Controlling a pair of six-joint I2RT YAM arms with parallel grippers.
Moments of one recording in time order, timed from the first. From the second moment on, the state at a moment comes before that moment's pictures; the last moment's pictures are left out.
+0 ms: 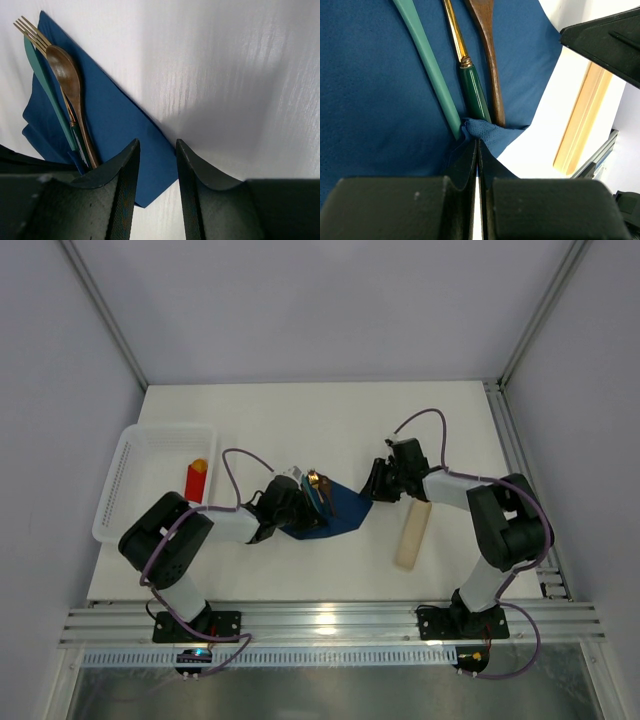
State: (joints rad) left arm -0.68 1.68 0.65 0.32 0.18 -0.96; right arm 0.35 1.71 0.86 -0.03 -0.31 0.55
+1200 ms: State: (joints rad) left arm -0.69 1.67 0.65 0.32 0.18 -0.96; right arm 0.35 1.68 0.83 -0.08 -0.33 0.51
